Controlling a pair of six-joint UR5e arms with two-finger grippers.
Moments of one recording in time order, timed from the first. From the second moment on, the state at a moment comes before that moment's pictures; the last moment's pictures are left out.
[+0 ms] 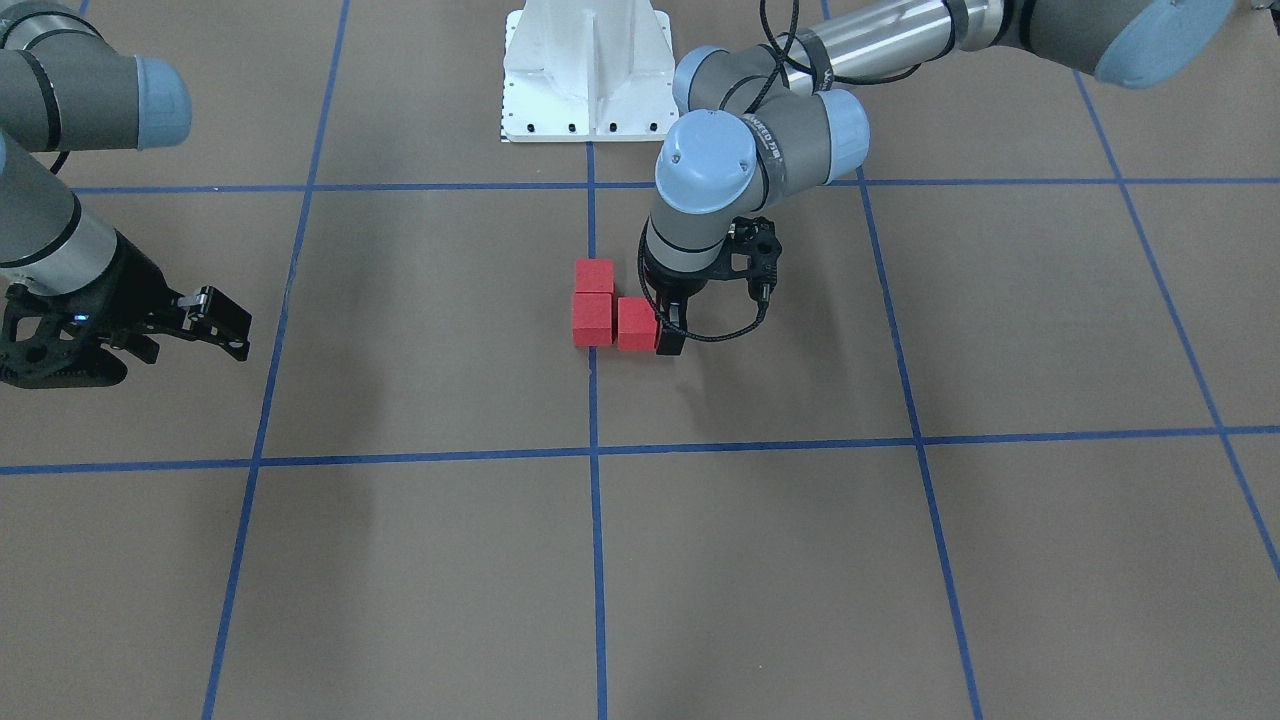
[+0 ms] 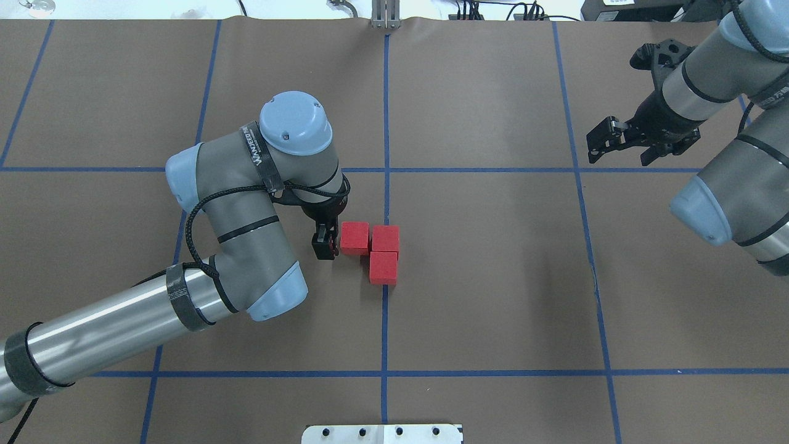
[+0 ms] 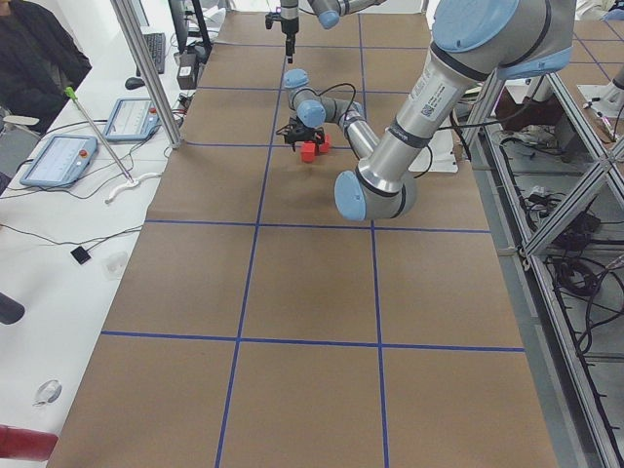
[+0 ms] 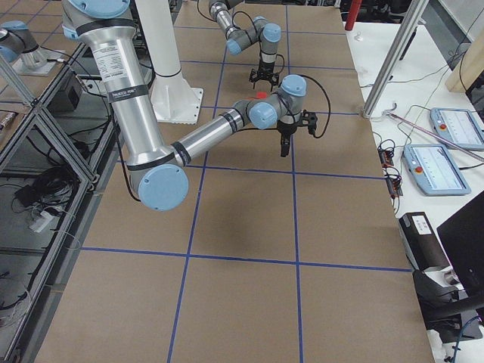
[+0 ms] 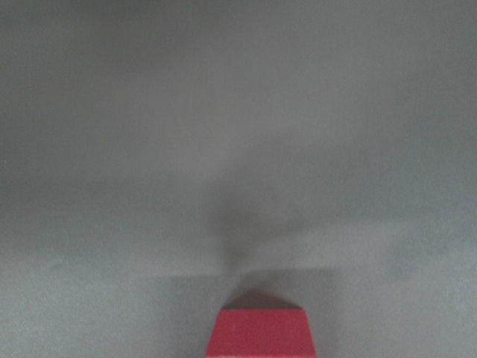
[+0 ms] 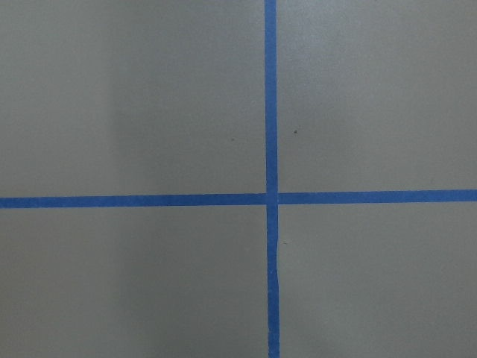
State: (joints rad) left arm -0.58 -2.34 -1.50 -1.60 -2.06 -2.64; right arm 0.99 -1.27 1.80 -1.55 2.22 0.81
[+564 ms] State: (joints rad) left arm -0.57 -2.33 -1.46 -1.61 -2.06 -2.64; right arm 0.99 -1.27 1.80 -1.55 2.22 0.81
